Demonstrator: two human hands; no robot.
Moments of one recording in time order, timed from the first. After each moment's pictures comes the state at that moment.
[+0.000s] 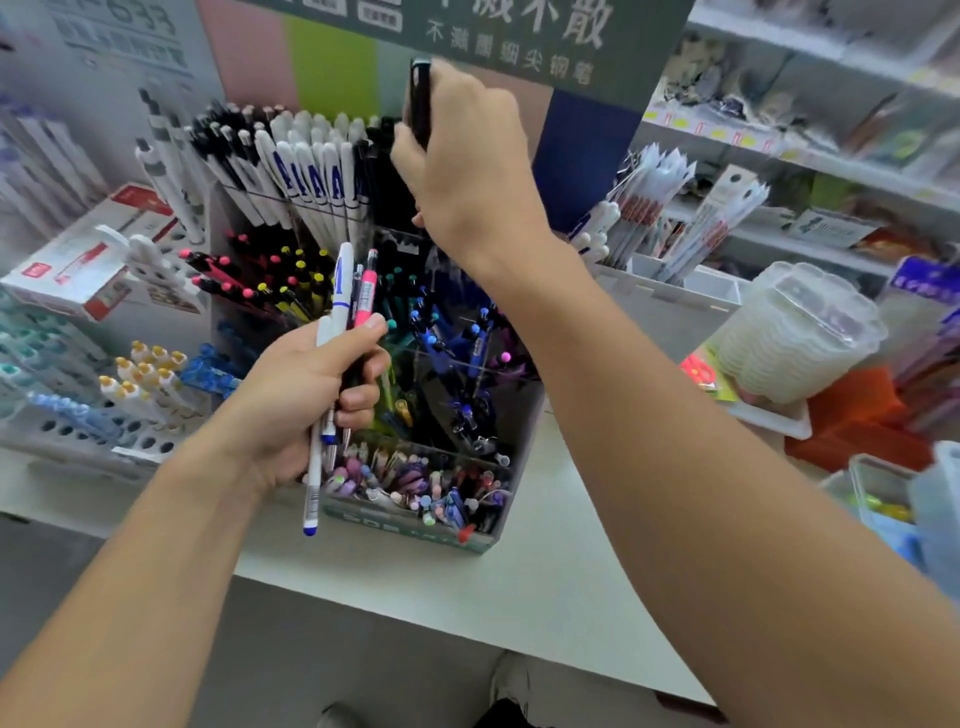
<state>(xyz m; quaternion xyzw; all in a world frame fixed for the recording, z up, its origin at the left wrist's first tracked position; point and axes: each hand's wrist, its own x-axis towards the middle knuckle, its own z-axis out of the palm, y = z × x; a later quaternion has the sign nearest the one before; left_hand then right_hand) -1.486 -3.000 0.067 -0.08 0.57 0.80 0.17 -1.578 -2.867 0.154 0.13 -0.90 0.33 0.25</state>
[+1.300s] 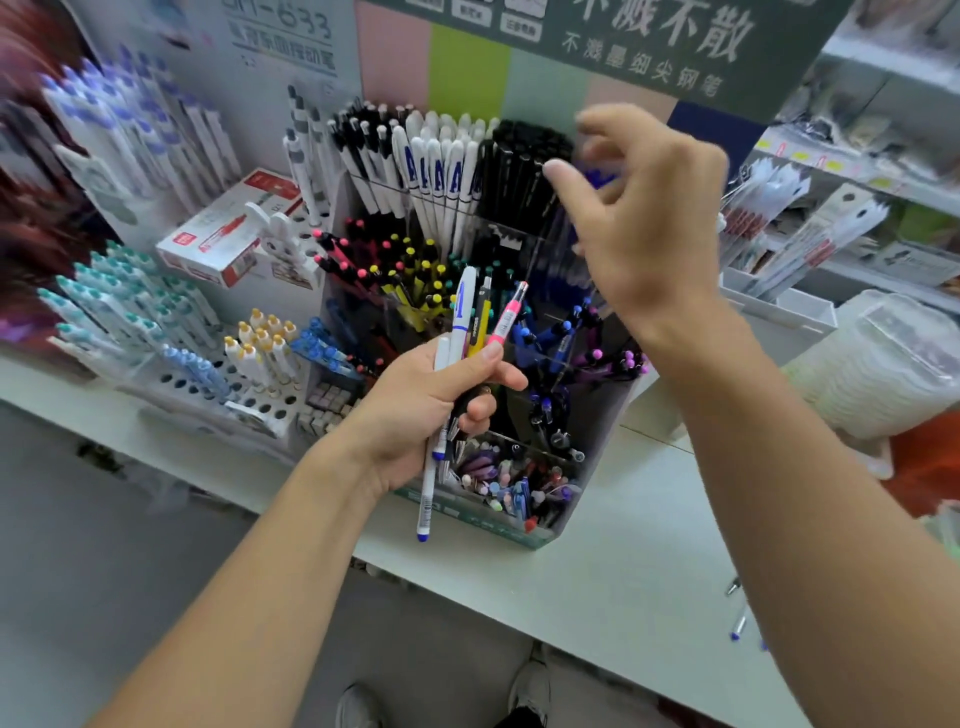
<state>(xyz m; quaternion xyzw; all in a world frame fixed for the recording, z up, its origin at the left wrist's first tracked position) -1.458 -3.001 0.057 -0.04 0.52 0.83 0.20 -1.537 -2.839 0.145 0.13 -0.89 0.27 0.33</state>
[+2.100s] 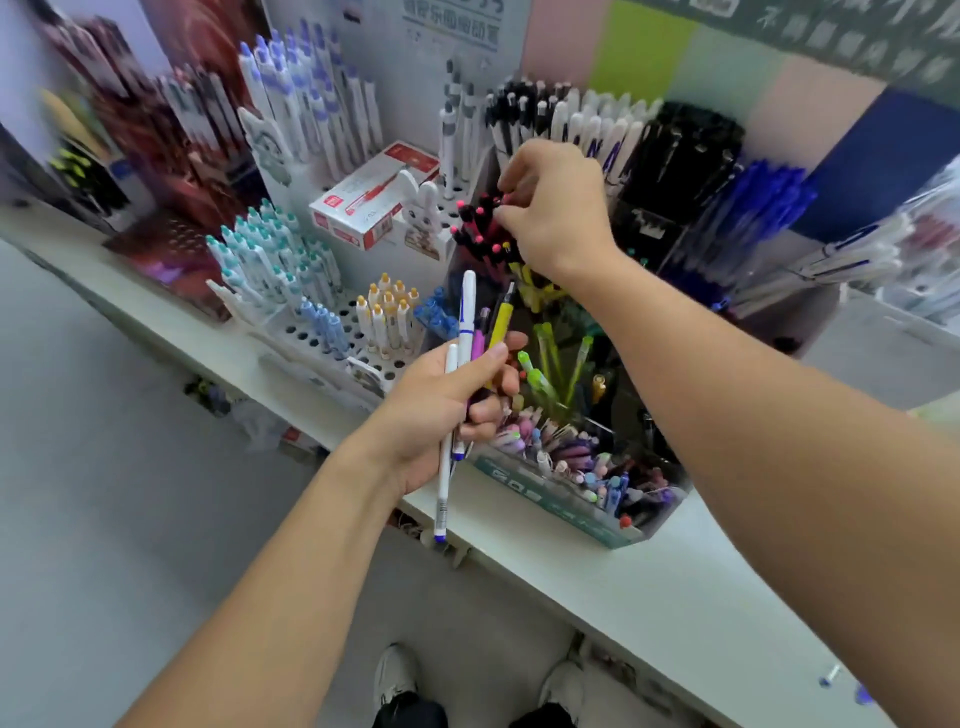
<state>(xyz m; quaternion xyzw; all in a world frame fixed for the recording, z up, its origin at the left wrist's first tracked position) -1.424 -3.070 0.034 -0.12 0.48 0.86 0.15 -1.585 -2.976 0.089 0.16 -0.92 0.34 0.10</state>
